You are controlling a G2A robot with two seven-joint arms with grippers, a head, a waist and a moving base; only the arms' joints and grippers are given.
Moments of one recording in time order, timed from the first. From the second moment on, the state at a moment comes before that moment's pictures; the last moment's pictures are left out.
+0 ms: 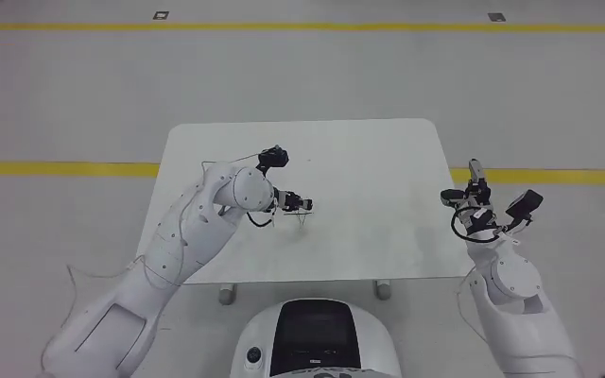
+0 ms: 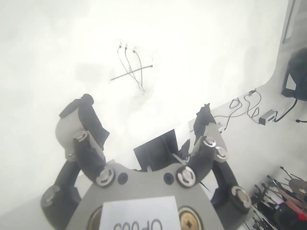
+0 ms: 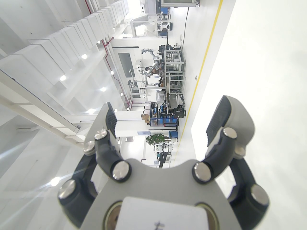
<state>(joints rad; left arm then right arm) 0.87 -1.21 -0.83 -1.41 0.61 0.34 -1.15 -1.73 -1.15 1.60 -1.80 0.42 0.00 0.00</state>
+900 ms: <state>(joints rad) 0.87 -1.21 -0.83 -1.41 0.61 0.33 -1.14 -1.73 -1.15 1.60 -1.80 0.42 0.00 0.00</state>
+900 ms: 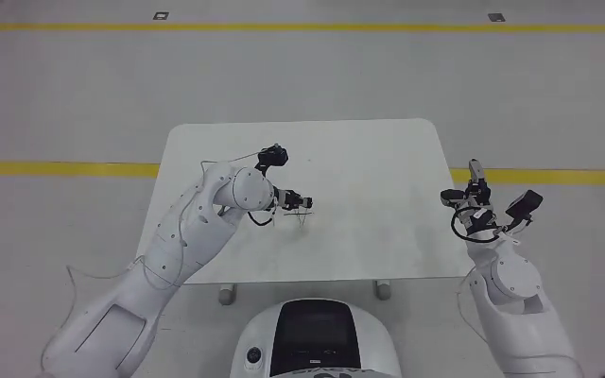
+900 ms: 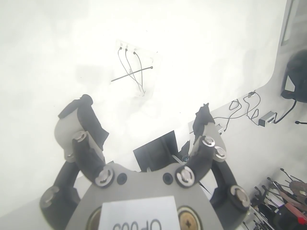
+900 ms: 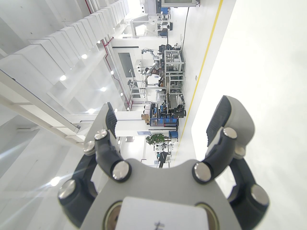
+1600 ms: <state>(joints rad) 0.69 -1.29 -0.68 -1.27 0.68 0.34 -1.36 -1.73 -1.15 1.60 -1.80 0.42 0.00 0.00</state>
